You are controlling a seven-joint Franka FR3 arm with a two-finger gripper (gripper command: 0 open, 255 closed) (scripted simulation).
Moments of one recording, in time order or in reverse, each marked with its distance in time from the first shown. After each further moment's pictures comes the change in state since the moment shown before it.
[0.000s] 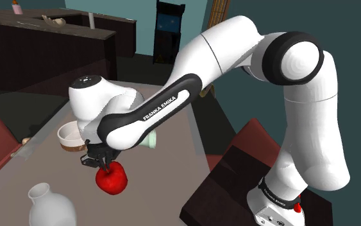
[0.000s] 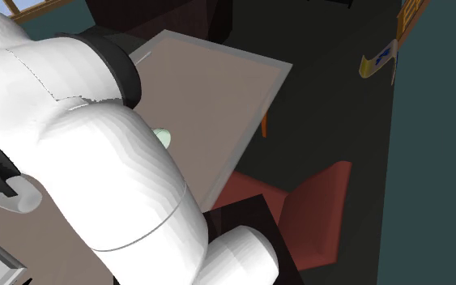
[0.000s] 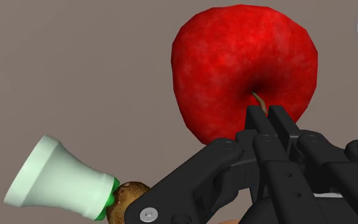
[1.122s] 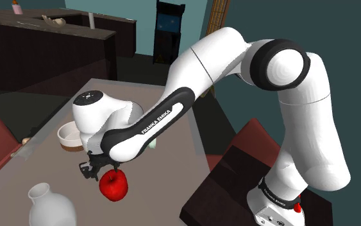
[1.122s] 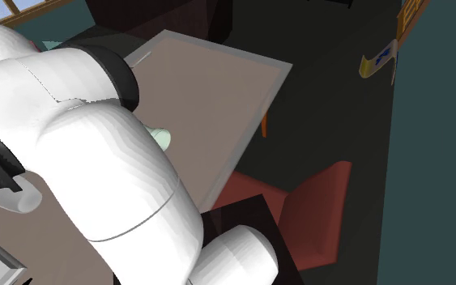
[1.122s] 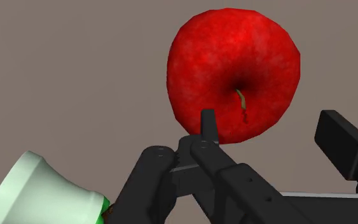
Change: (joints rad) arm 0.016 0.074 -0.023 -0.004 -0.035 0.075 0.024
